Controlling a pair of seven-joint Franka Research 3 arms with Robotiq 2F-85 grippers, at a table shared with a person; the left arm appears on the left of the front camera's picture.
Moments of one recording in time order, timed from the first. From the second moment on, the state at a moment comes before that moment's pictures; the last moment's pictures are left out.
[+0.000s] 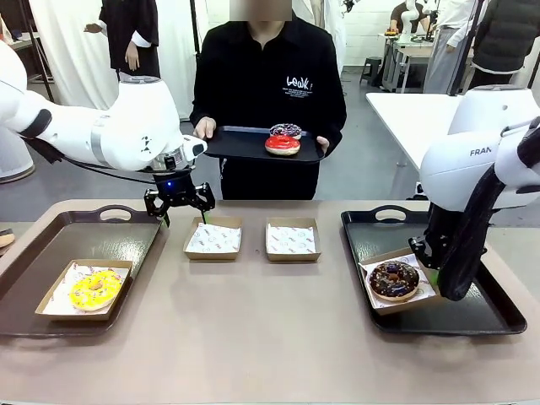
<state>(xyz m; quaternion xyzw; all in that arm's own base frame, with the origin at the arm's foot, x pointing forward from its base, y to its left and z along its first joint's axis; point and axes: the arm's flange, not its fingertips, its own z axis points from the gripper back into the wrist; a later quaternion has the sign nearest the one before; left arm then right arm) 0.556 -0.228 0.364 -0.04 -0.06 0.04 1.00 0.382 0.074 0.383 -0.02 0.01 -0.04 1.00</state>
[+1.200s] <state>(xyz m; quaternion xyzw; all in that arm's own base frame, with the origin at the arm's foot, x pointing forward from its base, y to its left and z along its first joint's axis) 0.560 -0.235 0.352 -0.03 -0.05 0.04 1.00 0.387 0.070 0.367 0.00 0.02 -0.07 1.00</state>
